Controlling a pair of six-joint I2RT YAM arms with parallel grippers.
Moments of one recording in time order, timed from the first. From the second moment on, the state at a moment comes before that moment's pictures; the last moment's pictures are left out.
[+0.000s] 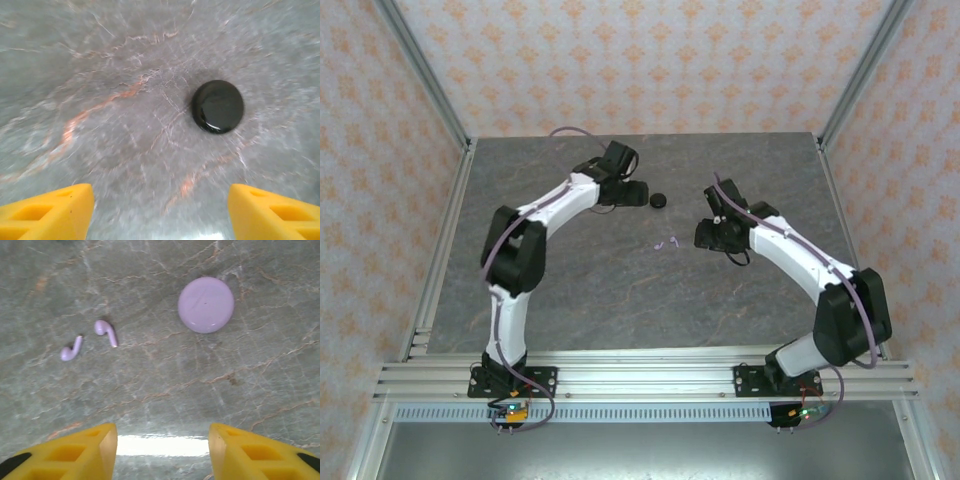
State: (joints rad) left arm -0.43 2.03 1.66 -0.62 0.00 -0.44; right arm 0.43 1.49 1.11 -0.79 0.05 0.53
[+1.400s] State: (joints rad) left arm -0.48 1.27 1.07 -0.71 -0.14 -0.52; right arm 0.27 2.10 1.65 -1.04 -0.04 -0.04
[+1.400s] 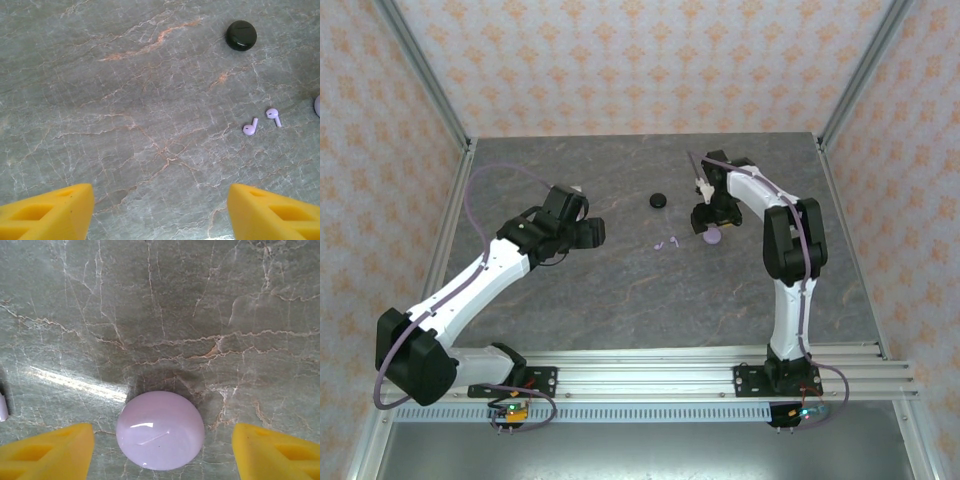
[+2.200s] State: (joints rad) left arm -0.48 1.25 1.05 -0.73 -0.18 -0.54; right arm 0.27 2.14 1.63 -1.05 -0.05 -0.02
